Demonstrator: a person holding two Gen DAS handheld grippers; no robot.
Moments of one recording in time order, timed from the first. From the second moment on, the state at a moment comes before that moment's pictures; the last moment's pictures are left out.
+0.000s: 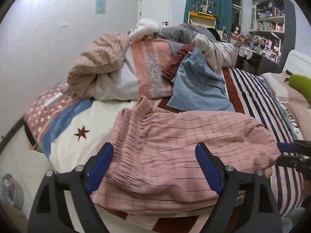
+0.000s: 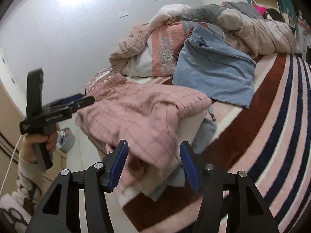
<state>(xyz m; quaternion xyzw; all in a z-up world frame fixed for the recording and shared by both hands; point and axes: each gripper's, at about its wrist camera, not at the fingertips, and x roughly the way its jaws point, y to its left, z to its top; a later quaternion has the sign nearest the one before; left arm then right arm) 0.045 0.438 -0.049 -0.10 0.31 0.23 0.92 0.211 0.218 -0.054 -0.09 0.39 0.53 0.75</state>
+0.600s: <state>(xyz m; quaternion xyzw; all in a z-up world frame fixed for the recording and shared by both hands) 0.093 0.218 -0.019 -0.07 0.19 0.17 0.96 0.197 0.036 -0.040 -0.10 0.29 0.45 0.84</state>
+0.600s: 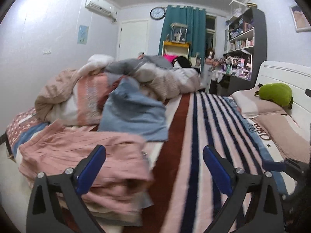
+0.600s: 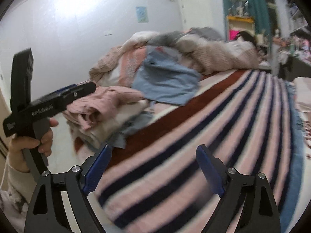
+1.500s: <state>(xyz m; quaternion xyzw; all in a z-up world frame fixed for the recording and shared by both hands) 0.102 0.104 -0.018 -0.02 0.16 0.17 0.97 0.159 -0.099 -0.010 -0.07 0.15 0.35 0.92</state>
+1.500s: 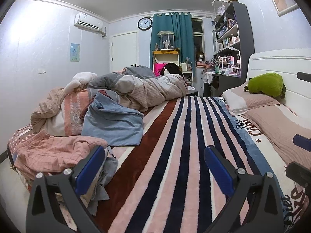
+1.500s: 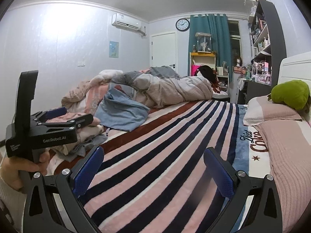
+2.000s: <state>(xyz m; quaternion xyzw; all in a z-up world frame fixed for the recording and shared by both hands) 0.092 0.108 -0.017 -0.02 0.16 0.19 0.97 0.160 -0.103 -0.005 -0.07 0.15 0.34 0.93</state>
